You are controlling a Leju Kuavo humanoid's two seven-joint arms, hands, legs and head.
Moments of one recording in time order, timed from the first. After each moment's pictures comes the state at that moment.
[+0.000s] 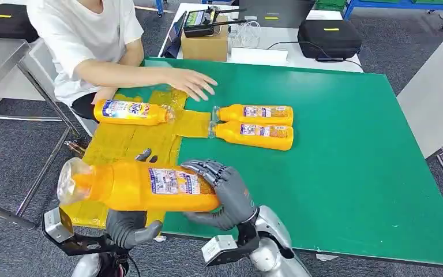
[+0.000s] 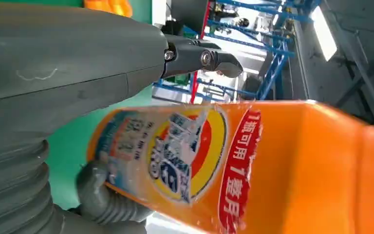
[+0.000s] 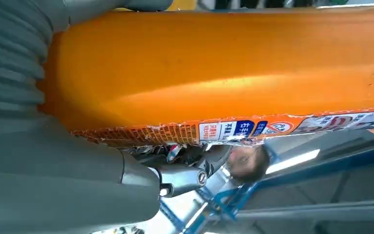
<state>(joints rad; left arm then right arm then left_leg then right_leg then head) 0.14 -0.15 -0.18 -1.60 0.28 -0.52 -0.48 -0.19 0.14 0.66 -1.38 0.70 -0.17 -0.61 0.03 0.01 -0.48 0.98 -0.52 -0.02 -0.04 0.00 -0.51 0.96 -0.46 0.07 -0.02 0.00</state>
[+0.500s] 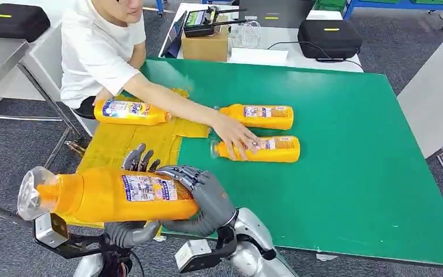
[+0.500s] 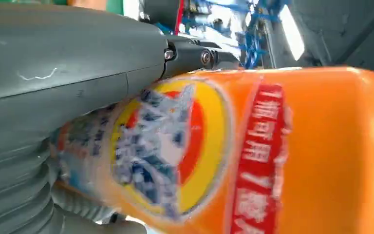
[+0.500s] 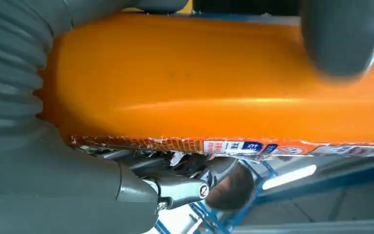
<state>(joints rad) 0.13 -0.17 -0.20 -1.64 0.28 -0.49 -0.54 -0.24 0.17 0.80 -1.32 0.72 -0.22 -0.52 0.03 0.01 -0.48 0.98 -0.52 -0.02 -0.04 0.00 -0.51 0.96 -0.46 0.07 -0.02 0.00</state>
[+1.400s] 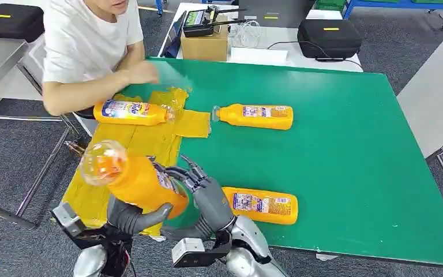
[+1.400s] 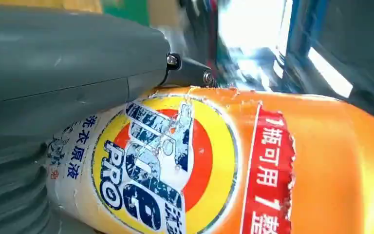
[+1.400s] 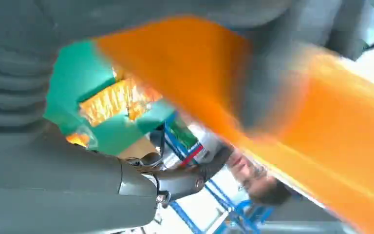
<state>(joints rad) 0.09 -0.17 -0.15 -1.62 -0.04 -0.18 -0.51 -0.22 0.19 0.79 -1.20 0.73 -0.36 -0.52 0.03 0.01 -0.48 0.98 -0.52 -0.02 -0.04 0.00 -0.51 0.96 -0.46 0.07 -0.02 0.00</state>
